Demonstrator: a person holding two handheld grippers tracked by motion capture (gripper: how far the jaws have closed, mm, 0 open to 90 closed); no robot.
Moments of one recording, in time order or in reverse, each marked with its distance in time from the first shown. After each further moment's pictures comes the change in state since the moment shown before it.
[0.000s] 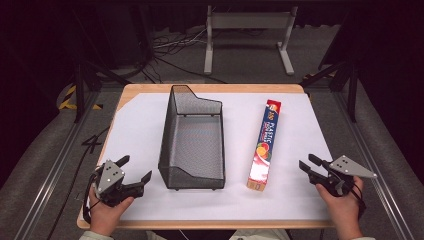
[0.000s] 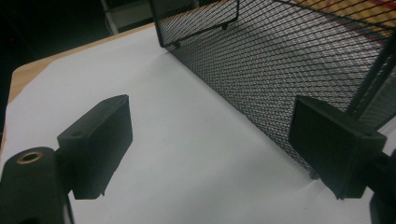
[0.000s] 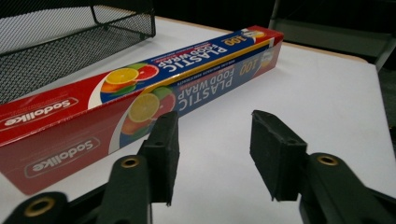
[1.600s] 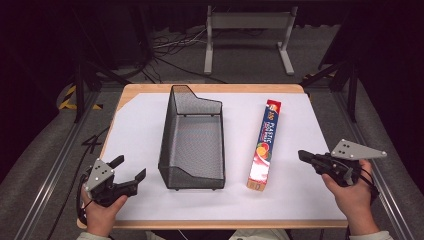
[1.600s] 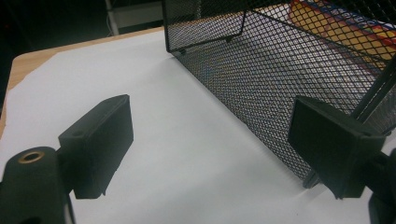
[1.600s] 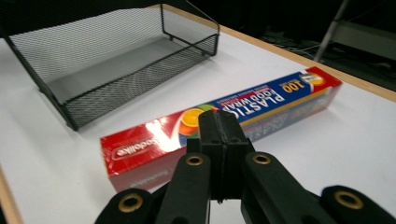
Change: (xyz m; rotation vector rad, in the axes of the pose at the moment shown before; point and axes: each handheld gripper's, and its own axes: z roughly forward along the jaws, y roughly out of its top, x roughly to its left) left arm 0.012 -0.004 -0.009 -0.036 0.005 -0.115; right arm 0.020 0.082 -0.020 0.087 0.221 -0.114
